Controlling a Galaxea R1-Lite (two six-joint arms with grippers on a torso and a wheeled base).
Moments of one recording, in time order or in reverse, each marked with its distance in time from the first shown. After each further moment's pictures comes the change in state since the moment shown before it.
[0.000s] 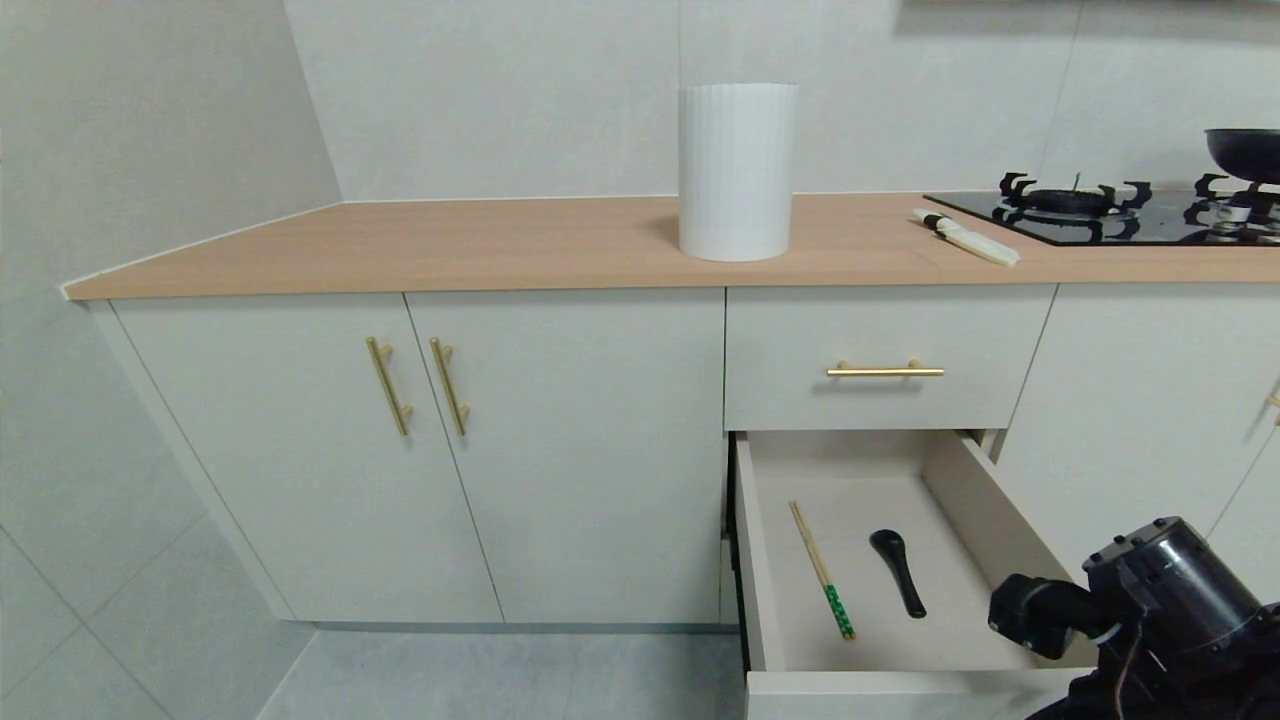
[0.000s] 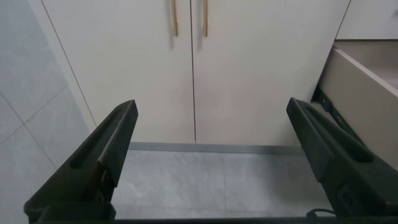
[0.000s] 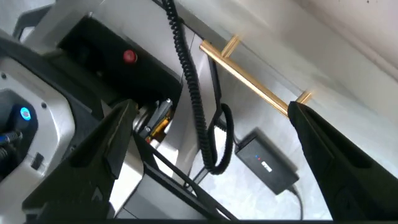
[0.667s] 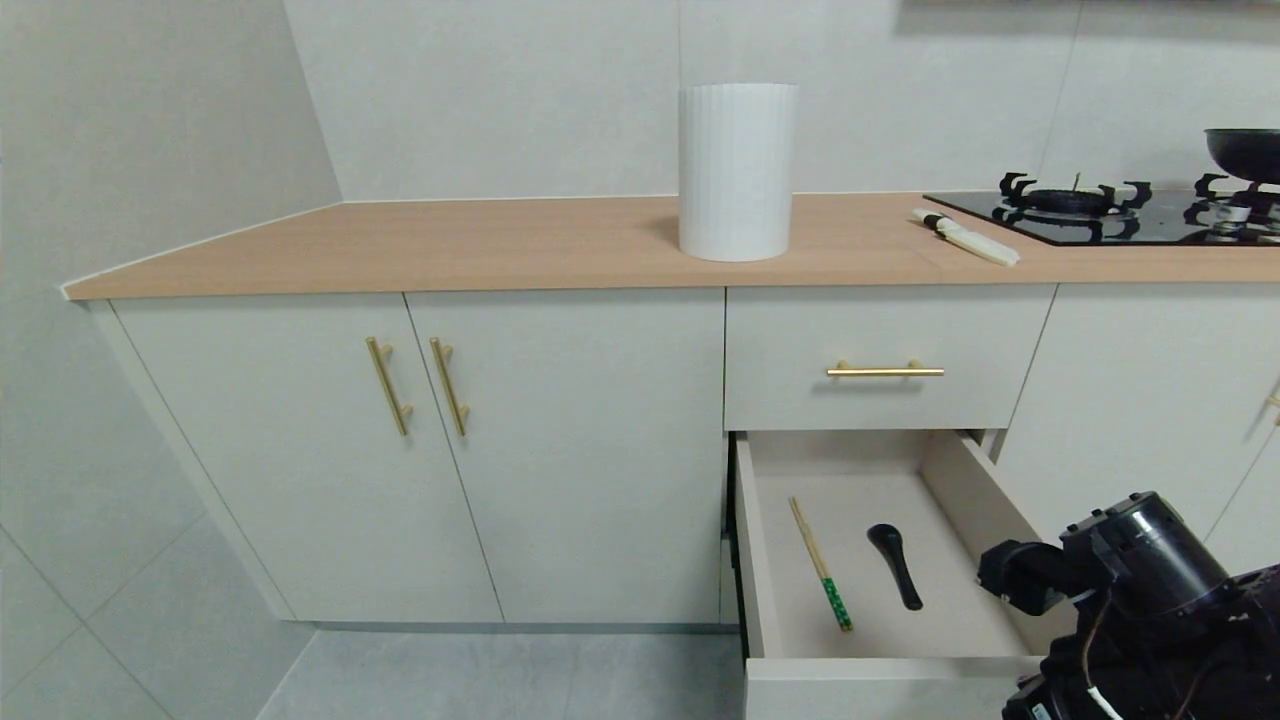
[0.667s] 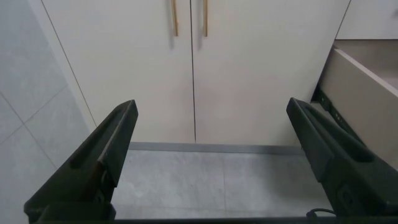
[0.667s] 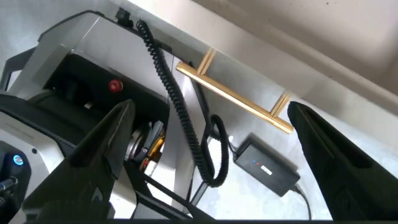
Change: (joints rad) left arm 0.000 0.000 0.000 0.000 0.000 0.000; right arm -0.023 0.055 -0.048 -0.039 -0.076 0.081
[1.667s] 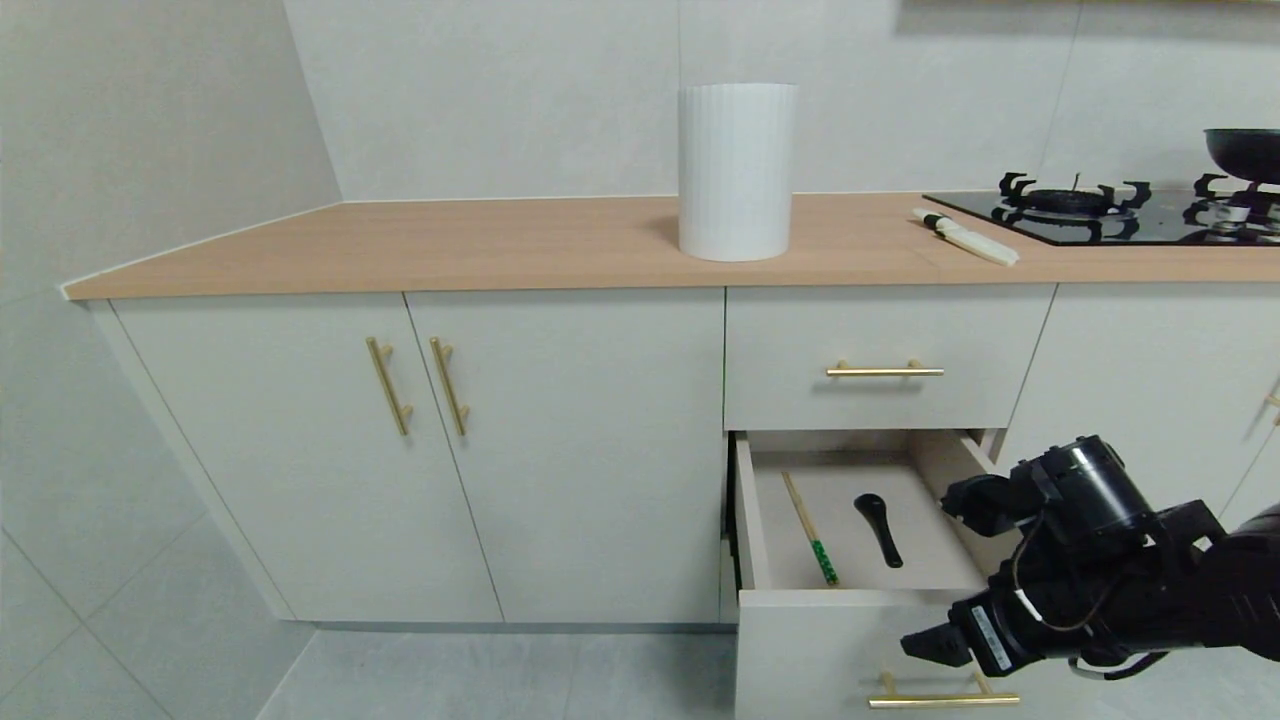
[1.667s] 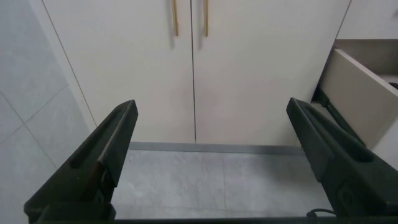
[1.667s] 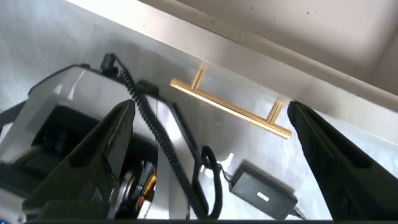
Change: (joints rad) left arm 0.000 0.000 0.000 0.000 0.000 0.000; right arm -0.084 0.172 -0.154 -0.106 -0.029 0.005
